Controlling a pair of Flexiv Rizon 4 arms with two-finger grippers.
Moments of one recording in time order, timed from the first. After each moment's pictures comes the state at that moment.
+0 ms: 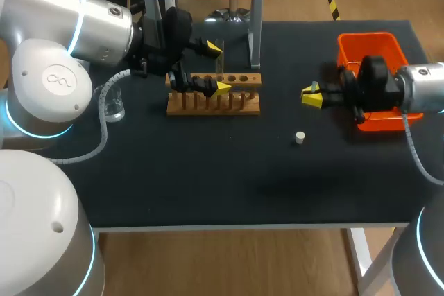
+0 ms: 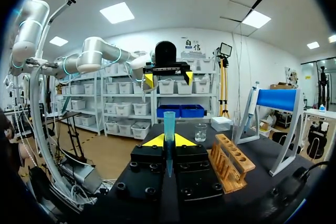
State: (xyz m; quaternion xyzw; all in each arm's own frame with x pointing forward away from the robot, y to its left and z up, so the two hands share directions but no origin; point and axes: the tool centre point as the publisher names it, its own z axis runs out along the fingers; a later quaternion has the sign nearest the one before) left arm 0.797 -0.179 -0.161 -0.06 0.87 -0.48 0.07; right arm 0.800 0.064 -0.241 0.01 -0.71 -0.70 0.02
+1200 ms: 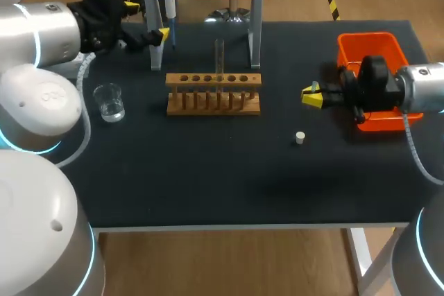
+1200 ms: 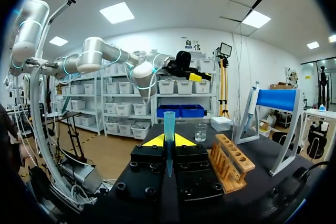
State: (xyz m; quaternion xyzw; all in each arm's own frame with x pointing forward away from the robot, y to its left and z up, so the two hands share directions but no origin) left arm 0.927 -0.036 -0.138 -0.30 0.77 -0.49 0.26; right arm 0.799 0.064 -0.241 0.01 -0.71 -0.70 0.02
